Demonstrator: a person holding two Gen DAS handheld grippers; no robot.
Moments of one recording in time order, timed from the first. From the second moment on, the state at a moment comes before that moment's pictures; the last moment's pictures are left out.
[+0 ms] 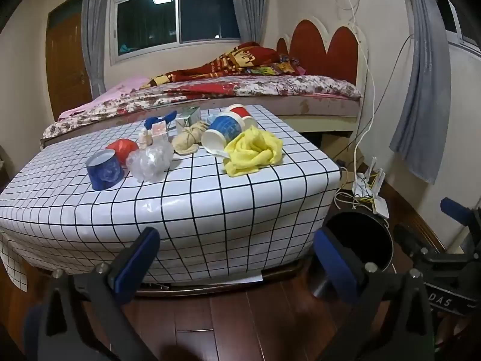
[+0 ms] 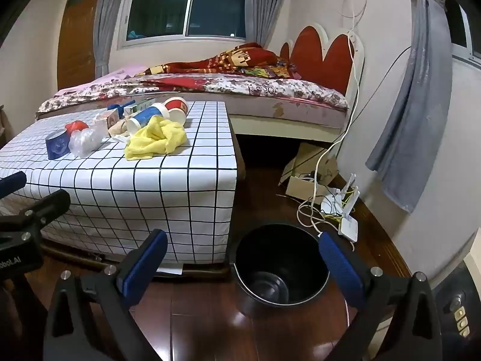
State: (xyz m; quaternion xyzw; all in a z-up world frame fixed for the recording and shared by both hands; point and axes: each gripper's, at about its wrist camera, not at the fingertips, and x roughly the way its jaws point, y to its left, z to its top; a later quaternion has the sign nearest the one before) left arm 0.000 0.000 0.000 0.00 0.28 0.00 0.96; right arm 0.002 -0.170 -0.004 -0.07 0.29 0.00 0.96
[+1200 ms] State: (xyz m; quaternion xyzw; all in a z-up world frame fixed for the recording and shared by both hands) left arm 0.001 0.000 -0.005 0.01 0.29 0.00 0.96; right arm 0.001 -0.178 0.001 -0.05 0.27 -0.01 0.96
